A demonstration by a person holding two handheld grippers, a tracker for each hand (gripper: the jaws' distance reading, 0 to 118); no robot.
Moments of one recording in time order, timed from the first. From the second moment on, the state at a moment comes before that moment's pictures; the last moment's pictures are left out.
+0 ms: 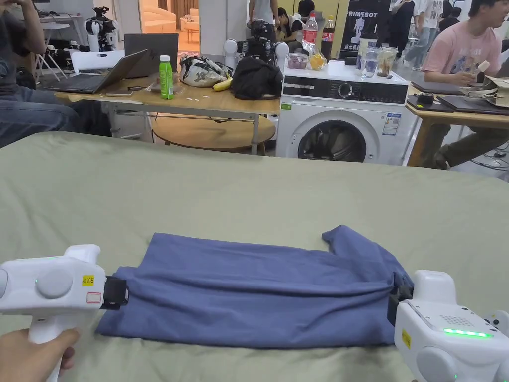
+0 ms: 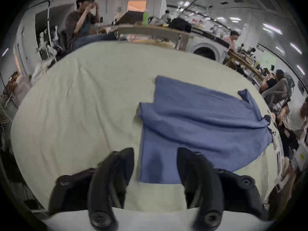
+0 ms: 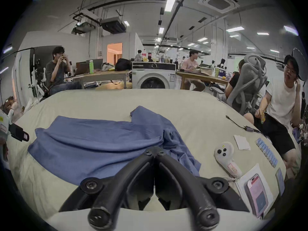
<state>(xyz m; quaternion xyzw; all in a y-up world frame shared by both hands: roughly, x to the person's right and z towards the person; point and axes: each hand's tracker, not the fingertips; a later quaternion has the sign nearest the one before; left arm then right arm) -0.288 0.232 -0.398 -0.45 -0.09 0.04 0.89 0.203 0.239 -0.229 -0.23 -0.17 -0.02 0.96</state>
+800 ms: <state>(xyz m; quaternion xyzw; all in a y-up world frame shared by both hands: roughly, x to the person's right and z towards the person) -0.273 0.209 -0.383 -0.49 -0.11 -0.03 0.86 0.315 0.204 -0.278 -0.41 -0.15 -0.09 0.89</state>
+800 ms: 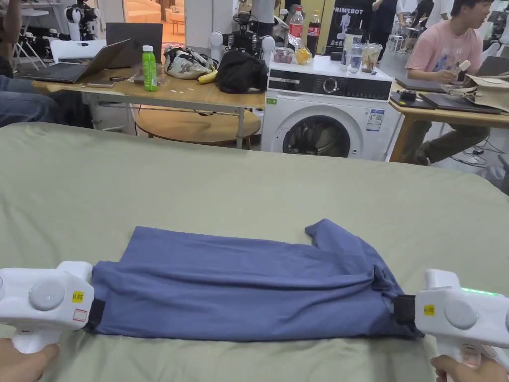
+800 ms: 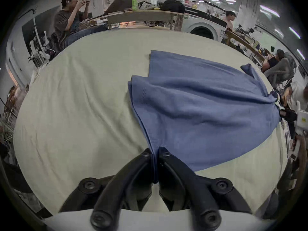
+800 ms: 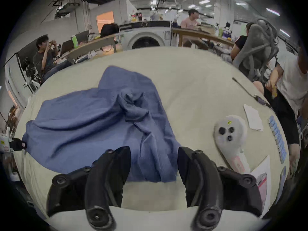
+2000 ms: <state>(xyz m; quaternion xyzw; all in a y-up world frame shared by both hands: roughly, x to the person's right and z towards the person) -0.310 0.212 -0.308 -0.48 -0.14 0.02 0.86 0.258 0.197 -0.161 -0.50 -0.12 -0.01 0.86</state>
